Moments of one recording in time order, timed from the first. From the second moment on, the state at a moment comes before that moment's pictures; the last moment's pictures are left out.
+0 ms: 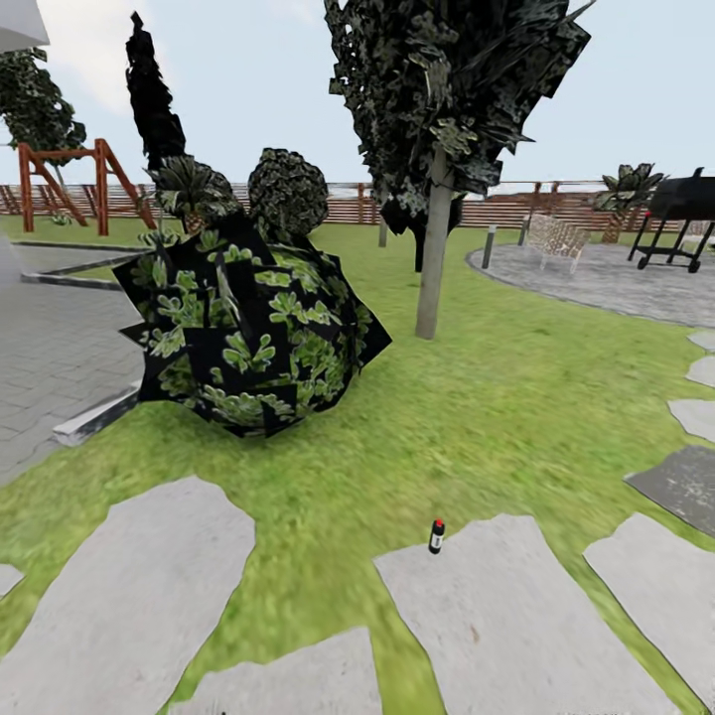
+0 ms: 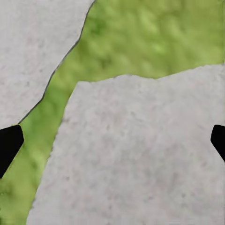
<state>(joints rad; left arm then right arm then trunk) -0.24 0.06 0.07 -0.32 0.01 -0.27 0.01 -0.02 -0.03 0.00 -0.50 0.00 -0.33 0.00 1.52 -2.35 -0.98</state>
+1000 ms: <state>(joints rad) -0.24 0.05 0.07 -0.32 0.01 -0.27 0.01 -0.02 -0.03 0.00 -0.50 0.00 -0.33 0.00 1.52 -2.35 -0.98</state>
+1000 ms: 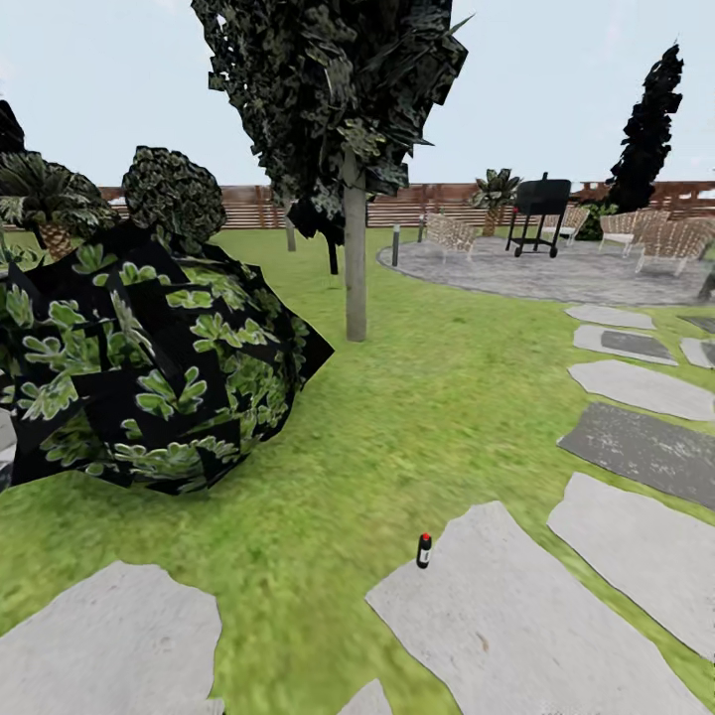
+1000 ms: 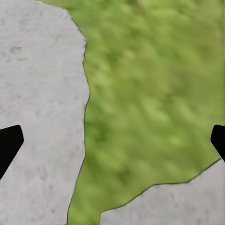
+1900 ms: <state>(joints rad) -0.24 0.05 0.07 -0.32 0.01 -0.27 0.01 -0.02 -0.03 0.00 -0.50 0.00 -0.33 0.00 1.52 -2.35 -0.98</state>
